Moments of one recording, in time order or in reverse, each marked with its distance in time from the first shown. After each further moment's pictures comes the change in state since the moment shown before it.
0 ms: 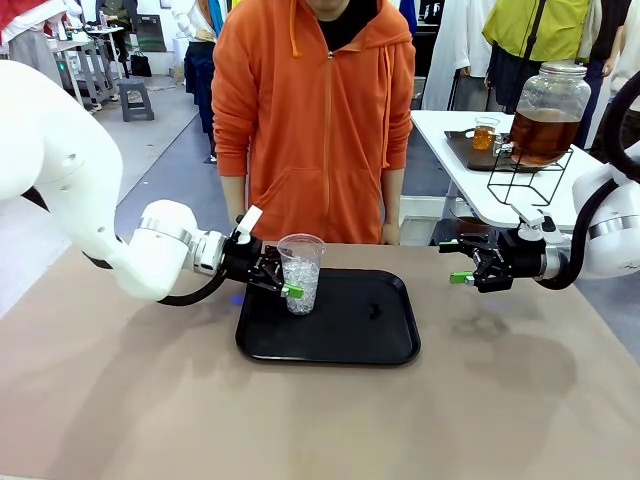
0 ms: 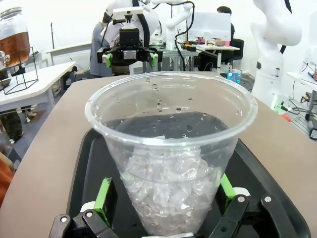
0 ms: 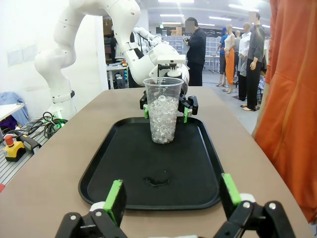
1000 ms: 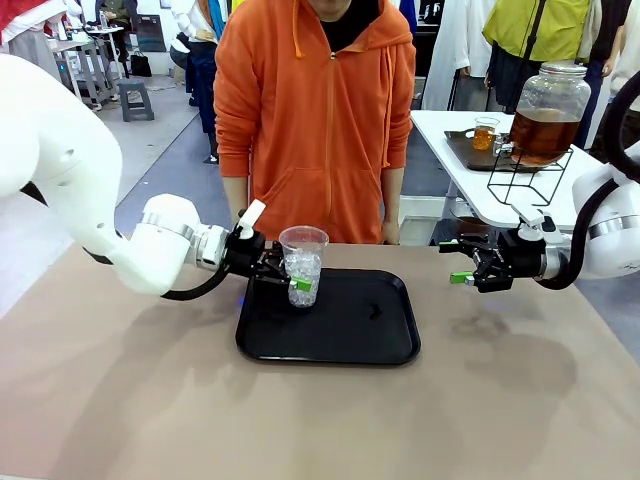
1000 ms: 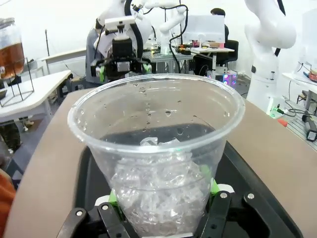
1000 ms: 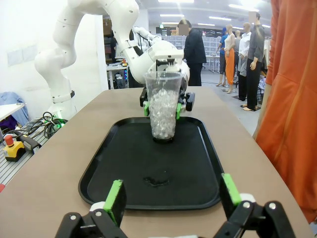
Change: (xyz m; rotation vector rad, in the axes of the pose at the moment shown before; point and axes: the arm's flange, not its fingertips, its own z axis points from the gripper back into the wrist) left arm 0.023 0.000 -0.005 -0.024 -0.019 -0.039; right arm 0.000 0.000 0.000 0.000 0.000 0.000
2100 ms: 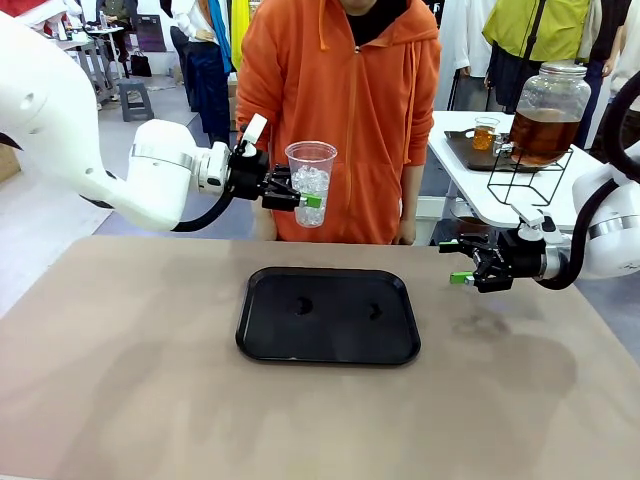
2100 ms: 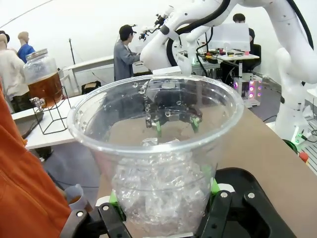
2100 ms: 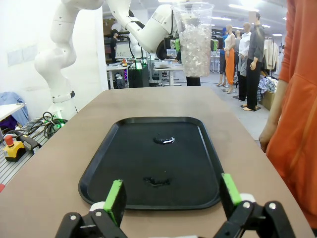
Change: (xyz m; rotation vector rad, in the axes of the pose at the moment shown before) left arm 0.135 0.054 0.024 0.126 -0.005 -0.040; right arm 0.000 0.000 0.000 0.000 0.000 0.000
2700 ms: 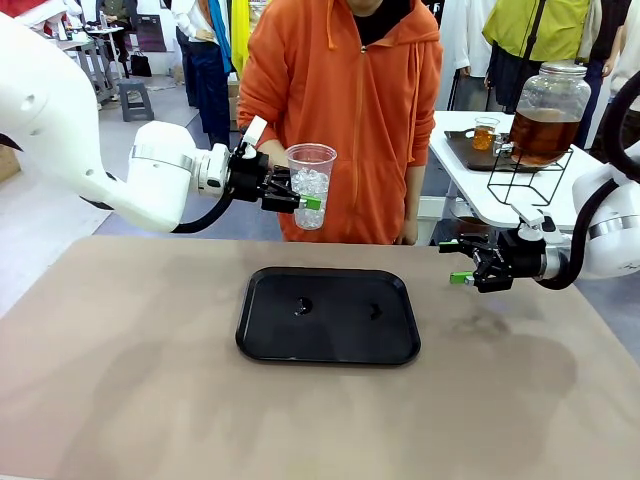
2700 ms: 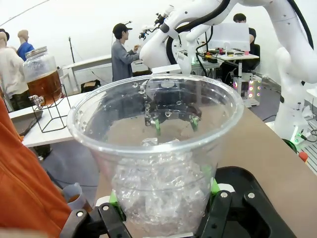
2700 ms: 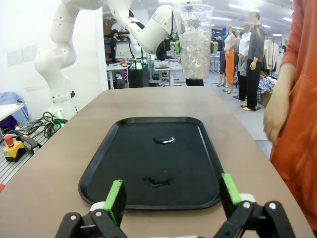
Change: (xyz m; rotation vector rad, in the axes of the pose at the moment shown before) left arm -0.004 -0.001 0.000 -0.003 0.003 0.005; right arm 0.000 0.000 0.000 0.000 0.000 0.000
